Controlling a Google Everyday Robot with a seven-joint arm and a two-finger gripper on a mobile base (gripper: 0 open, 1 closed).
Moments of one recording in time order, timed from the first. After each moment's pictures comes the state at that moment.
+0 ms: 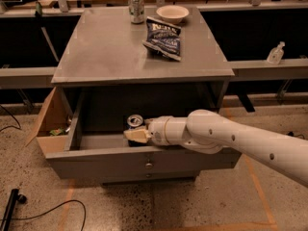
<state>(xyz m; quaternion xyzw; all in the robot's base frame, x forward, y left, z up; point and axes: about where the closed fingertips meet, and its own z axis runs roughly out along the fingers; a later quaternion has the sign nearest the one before) 0.590 0.056 0.671 -0.32 0.79 0.33 0.41</state>
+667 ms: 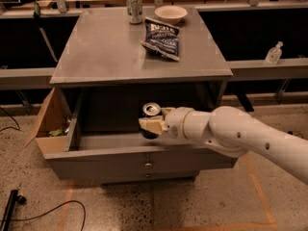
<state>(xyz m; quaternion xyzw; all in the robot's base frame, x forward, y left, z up) 0.580 0.005 0.736 -0.31 0.78 0.28 0.47</state>
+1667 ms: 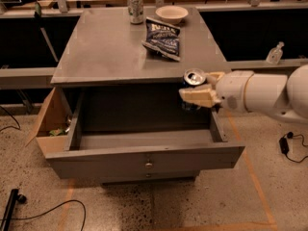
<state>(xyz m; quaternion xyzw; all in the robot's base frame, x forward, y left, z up) 0.561 -0.111 0.876 -0.36 0.75 0.21 0.52</state>
